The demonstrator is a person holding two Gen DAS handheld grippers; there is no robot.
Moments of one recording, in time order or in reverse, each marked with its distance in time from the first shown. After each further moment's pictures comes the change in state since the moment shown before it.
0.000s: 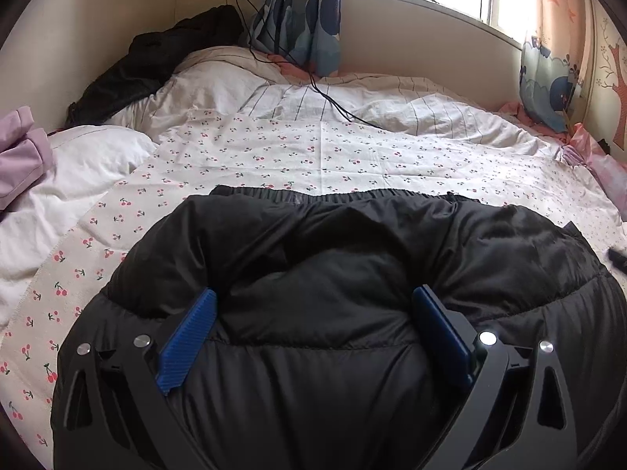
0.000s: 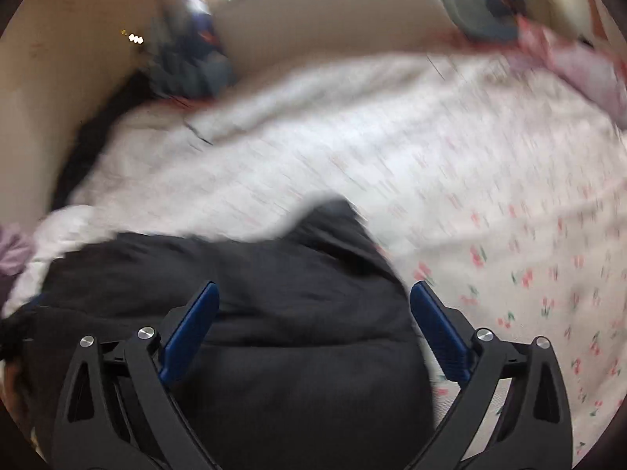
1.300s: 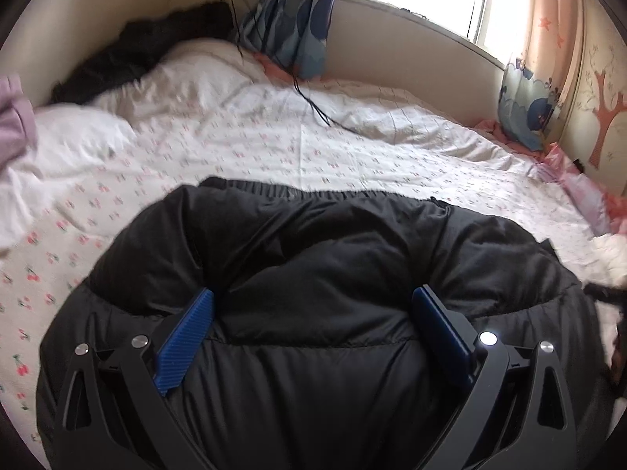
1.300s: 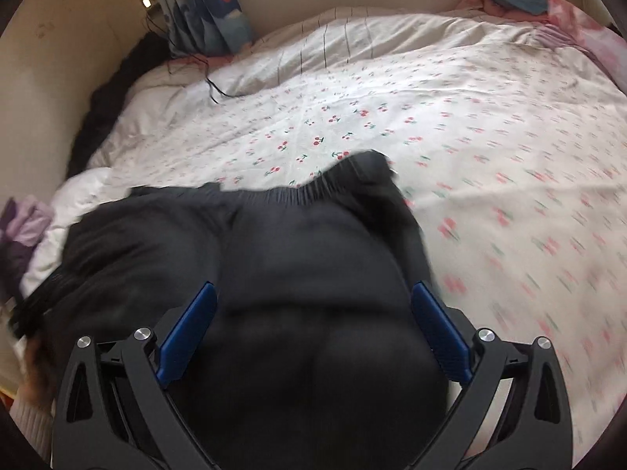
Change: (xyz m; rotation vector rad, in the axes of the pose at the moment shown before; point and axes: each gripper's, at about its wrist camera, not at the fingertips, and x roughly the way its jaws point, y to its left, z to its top) left arm 0.001 0.020 -0.007 -0.064 0.006 -0.163; right arm -0.014 -0.039 -0.028 0.088 0.228 0.069
